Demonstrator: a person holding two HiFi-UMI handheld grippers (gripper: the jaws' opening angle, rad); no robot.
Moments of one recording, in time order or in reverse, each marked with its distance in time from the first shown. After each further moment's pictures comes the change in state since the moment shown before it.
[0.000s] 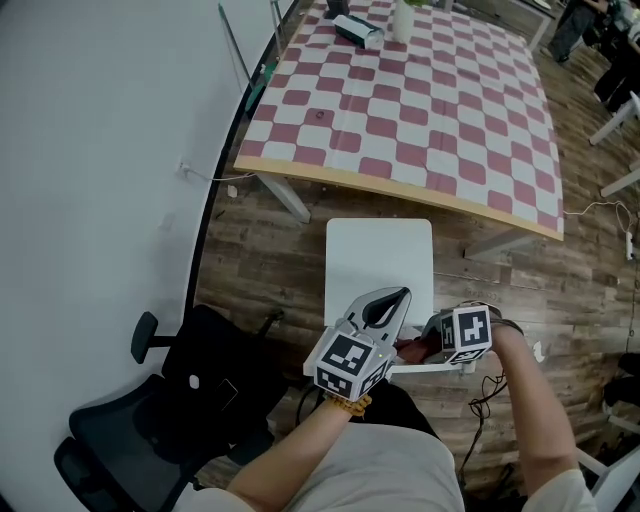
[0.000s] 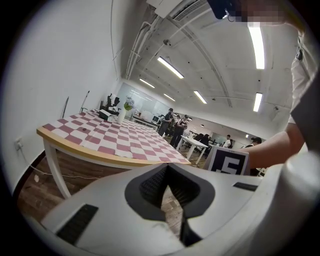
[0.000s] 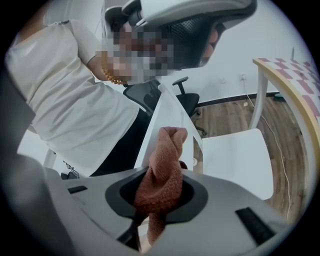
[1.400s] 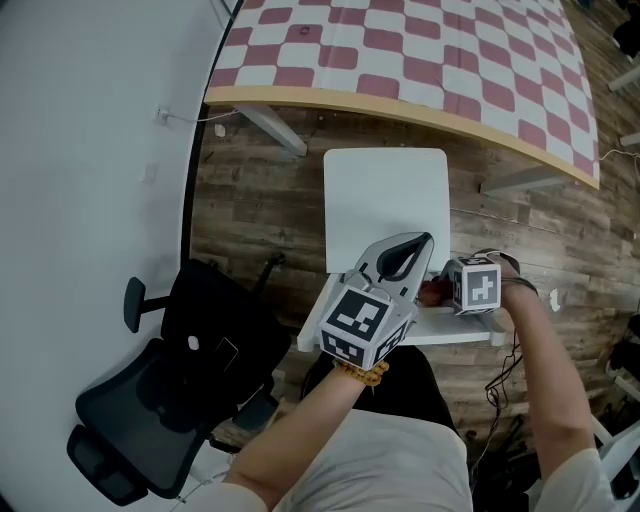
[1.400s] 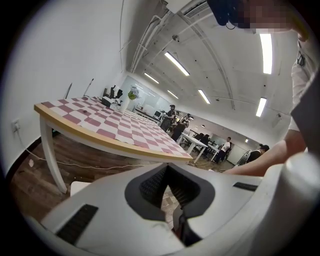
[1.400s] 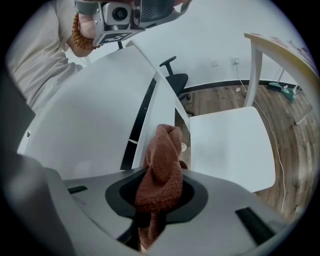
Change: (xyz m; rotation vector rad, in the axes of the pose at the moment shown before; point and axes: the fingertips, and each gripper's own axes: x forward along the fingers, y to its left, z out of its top) left arm 0.035 0.019 -0.045 -0.083 0.034 -0.015; right arm 0.081 -0.067 -0.071 0.038 0.110 -0.066
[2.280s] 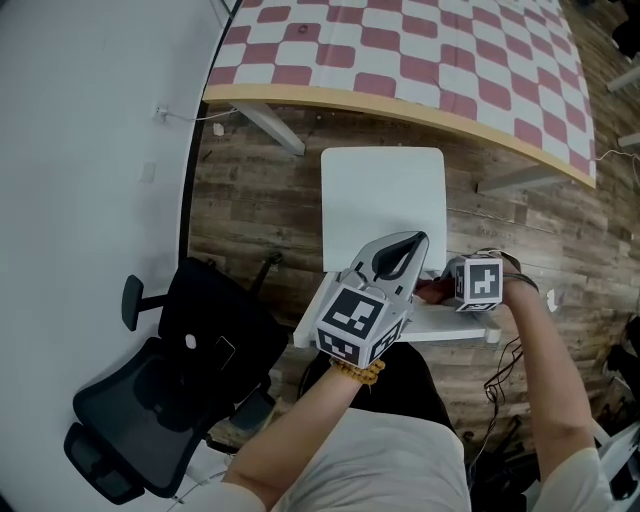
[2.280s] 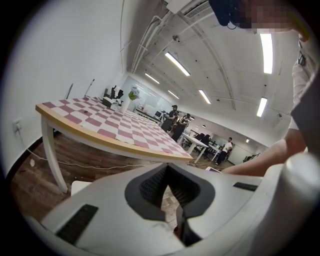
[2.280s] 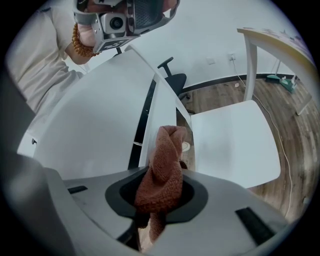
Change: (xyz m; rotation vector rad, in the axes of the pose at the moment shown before) left arm -0.002 -0.001 -0.004 -0.001 -0.004 0.010; right arm -0.006 0.002 -0.013 0.070 0.003 0.016
